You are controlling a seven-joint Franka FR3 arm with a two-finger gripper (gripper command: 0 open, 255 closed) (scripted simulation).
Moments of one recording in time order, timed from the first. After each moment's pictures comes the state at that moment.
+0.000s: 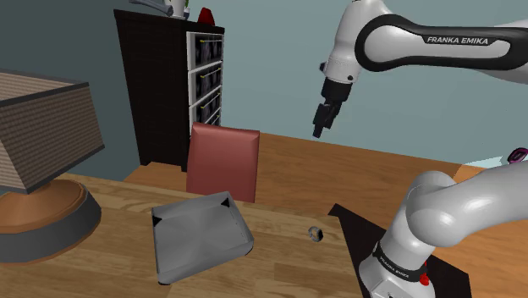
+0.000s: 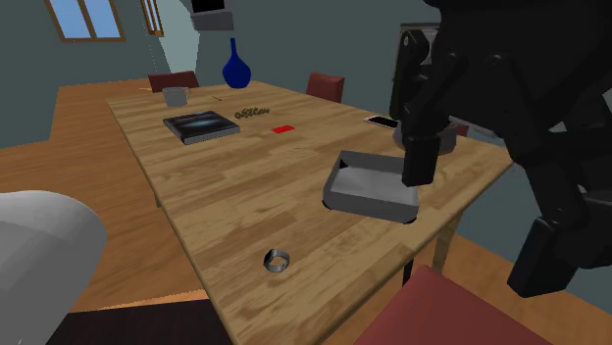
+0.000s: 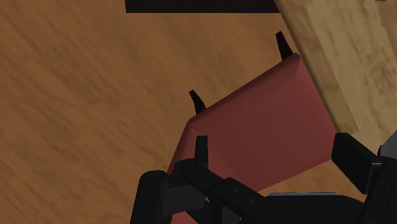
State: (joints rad) arm 0.00 -0.77 0.01 -2.42 -0.03 1.71 -0.03
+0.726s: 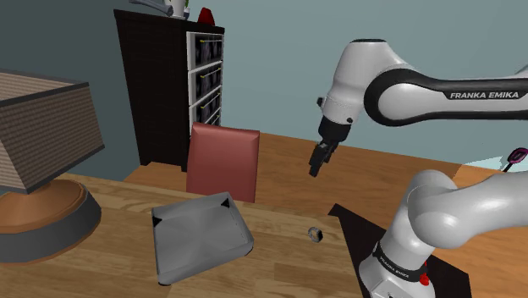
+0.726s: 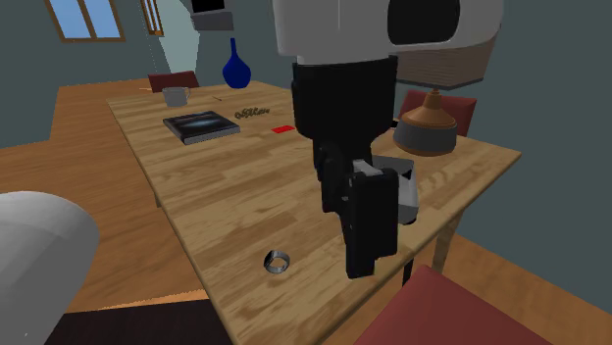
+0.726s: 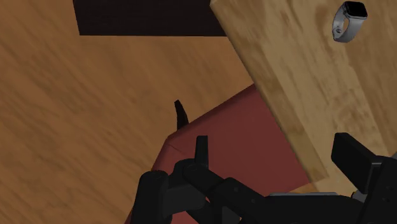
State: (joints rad) arm 0.09 -0.93 0.17 -2.71 0.07 1.84 0.13
